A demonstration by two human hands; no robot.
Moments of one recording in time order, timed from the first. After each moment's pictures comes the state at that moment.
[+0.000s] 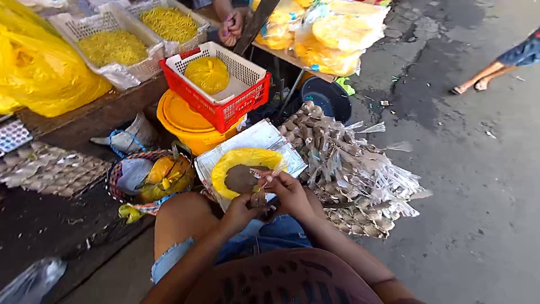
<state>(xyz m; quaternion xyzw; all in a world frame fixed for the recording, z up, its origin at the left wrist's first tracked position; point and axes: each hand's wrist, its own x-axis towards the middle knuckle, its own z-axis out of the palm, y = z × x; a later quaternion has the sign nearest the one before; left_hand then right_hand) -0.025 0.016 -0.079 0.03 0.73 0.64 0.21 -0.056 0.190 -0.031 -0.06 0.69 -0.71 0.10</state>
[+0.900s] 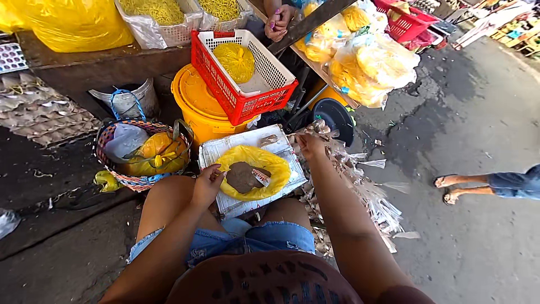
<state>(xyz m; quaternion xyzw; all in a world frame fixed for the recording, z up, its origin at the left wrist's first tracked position) -0.056 -0.056 -0.144 -0.14 0.80 0.58 -0.02 -0.266 0.233 -0.069 0.25 0.62 -0.74 -0.01</state>
